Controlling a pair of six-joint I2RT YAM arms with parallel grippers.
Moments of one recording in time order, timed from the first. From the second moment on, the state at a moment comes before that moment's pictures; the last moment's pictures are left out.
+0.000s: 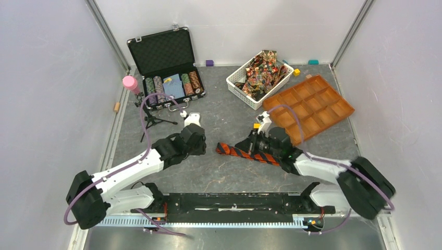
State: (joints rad) left arm -0.85 1.10 0.74 -0.49 -0.37 -0.64; right arm 0.69 1.17 0.36 0.48 -0.27 0.69
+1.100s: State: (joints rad) left arm -0.80 1.03 0.64 -0.44 -0.28 -0.67; right arm 0.75 1.86 0.52 1.05 -0.38 0.97
